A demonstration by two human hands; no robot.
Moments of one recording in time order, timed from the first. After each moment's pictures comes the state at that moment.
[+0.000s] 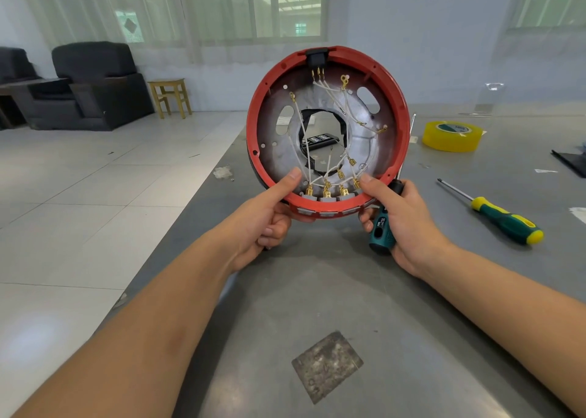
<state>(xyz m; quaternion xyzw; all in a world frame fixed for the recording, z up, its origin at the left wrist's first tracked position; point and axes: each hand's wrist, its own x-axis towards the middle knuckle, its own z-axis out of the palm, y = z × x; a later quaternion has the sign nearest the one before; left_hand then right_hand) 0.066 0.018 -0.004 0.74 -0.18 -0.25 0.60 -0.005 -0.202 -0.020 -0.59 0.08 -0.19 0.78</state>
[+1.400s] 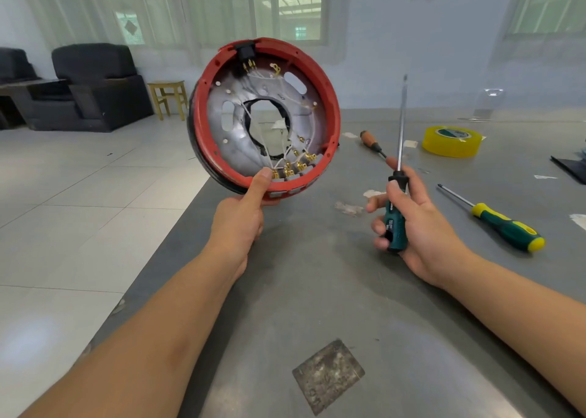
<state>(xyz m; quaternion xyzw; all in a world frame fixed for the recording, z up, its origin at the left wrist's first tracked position) 0.077 0.020 -0.017 0.71 -0.03 -0.02 0.70 -0.018 -0.219 -0.018 -0.62 0.00 -0.16 0.77</state>
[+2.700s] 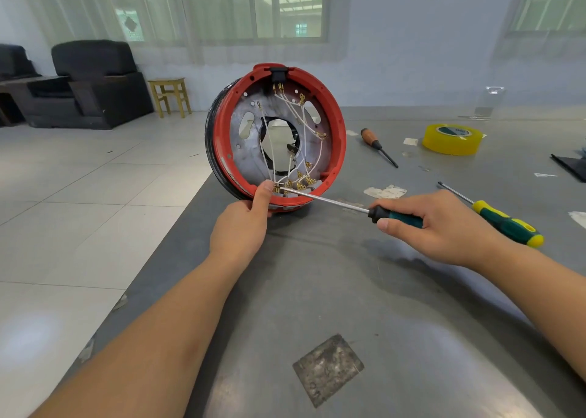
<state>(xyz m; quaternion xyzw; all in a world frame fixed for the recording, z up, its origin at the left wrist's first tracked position) 0.094 0.026 -0.044 0.87 -0.06 0.09 0.48 -0.039 -0.263 -0.001 -0.95 -0.15 -0.19 0.20</state>
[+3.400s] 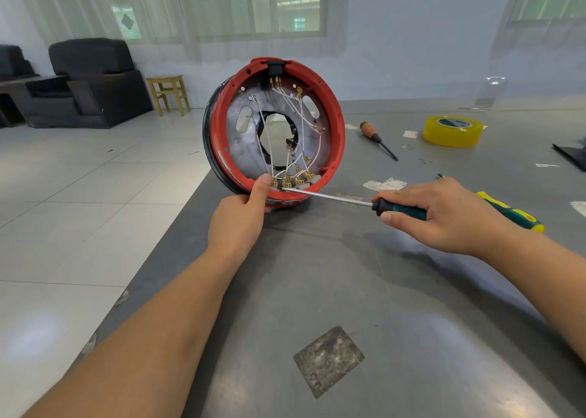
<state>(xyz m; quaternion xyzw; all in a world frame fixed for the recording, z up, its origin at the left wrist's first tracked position) 0.092 0.028 -0.041 0.86 -0.05 0.08 0.51 -0.045 -0.265 0.010 -0.97 -0.12 -0.18 0.13</state>
